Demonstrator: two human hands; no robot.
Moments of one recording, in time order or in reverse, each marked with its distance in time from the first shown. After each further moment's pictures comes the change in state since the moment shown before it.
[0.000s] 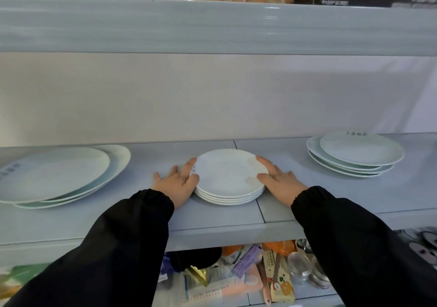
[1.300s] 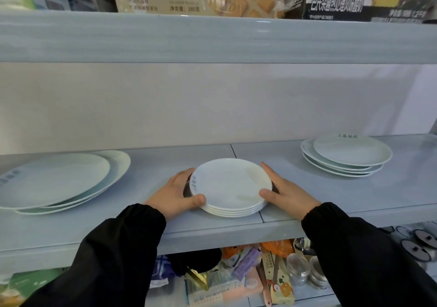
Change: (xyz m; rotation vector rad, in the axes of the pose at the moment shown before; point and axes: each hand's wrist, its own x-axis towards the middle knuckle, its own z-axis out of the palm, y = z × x) left_hand -0.018 -0.015 -0.006 -0.336 -0.047 0.294; right_hand -0.045 0.003 -0.006 0.128 -0.017 -0.094
